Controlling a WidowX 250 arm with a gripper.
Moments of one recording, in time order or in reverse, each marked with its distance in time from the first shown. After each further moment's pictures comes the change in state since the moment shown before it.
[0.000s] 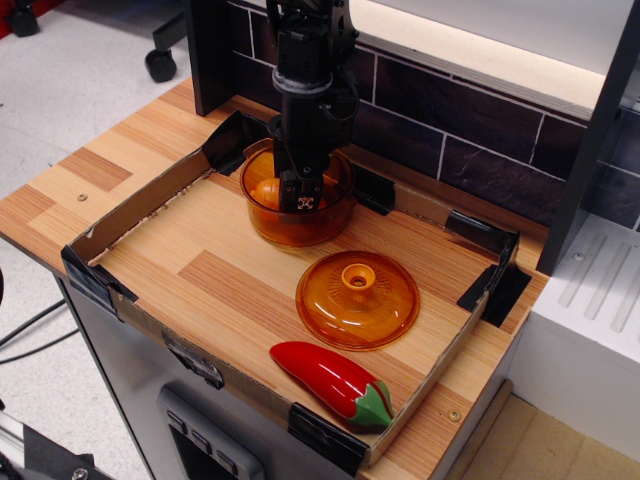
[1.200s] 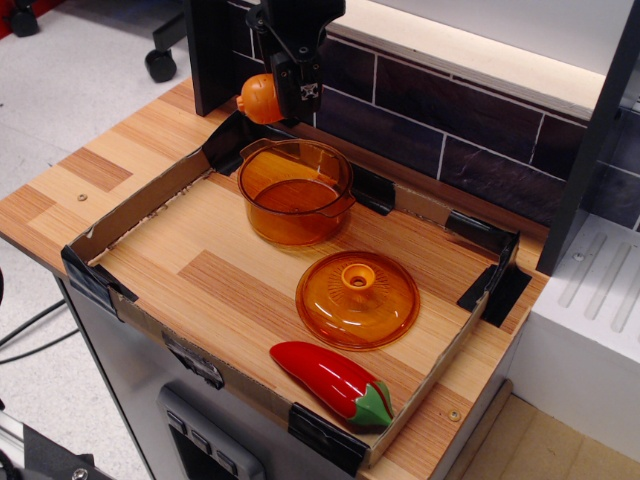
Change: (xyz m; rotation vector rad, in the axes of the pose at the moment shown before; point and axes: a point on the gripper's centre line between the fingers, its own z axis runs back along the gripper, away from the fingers) arm 0.003 -0.002 0.096 0.069 -0.177 0.123
